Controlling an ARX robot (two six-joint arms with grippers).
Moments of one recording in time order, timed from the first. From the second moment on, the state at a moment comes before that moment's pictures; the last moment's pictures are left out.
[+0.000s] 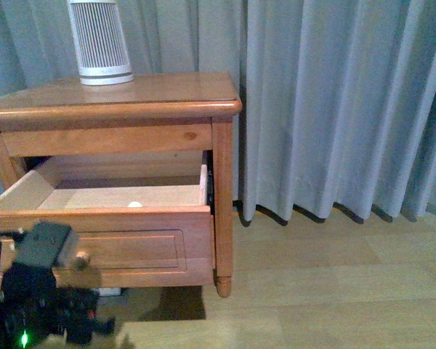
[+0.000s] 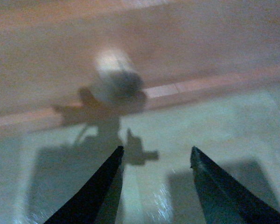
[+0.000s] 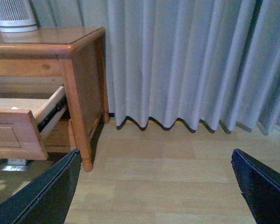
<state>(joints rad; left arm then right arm) -0.11 2.17 0.68 0.94 0.08 0.12 0.00 0.00 0.01 0.00 0.00 0.00</state>
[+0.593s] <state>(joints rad) -0.10 1.41 0.55 0.85 0.03 0.04 0.00 0.00 0.01 0.00 0.00 0.00</state>
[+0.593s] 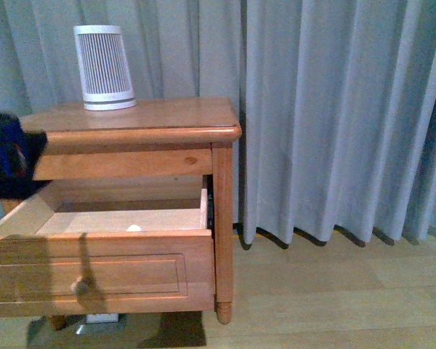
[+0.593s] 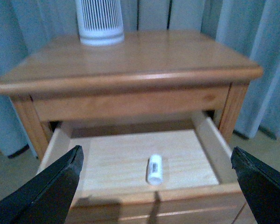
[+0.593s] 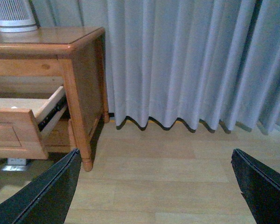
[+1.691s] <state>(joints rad) -0.01 0.26 0.10 0.17 0.00 -0.01 0.00 0.00 0.01 0.00 0.00 0.00</state>
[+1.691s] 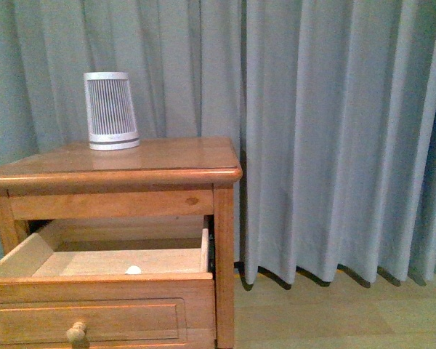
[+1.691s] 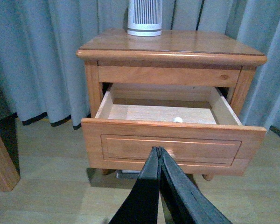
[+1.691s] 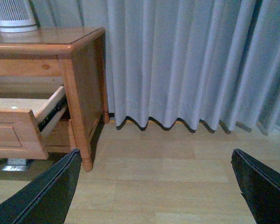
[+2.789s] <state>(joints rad) 0.00 0.01 0.01 0.00 0.00 -0.01 0.00 0.00 0.01 0.00 0.00 0.00</state>
